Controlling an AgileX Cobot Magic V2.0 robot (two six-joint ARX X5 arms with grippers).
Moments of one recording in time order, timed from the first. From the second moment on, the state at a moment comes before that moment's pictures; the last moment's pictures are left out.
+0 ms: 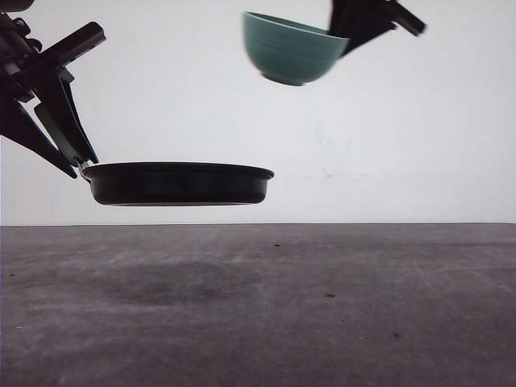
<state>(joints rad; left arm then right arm) -0.20 1.34 1.03 -0.72 0.48 -0.60 0.41 1.68 1.77 -0.88 -0.31 0.12</state>
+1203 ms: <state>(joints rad) -0.23 1.34 1.16 -0.83 0.51 -0.55 0.77 1.68 1.64 -0.56 0.08 -0.07</state>
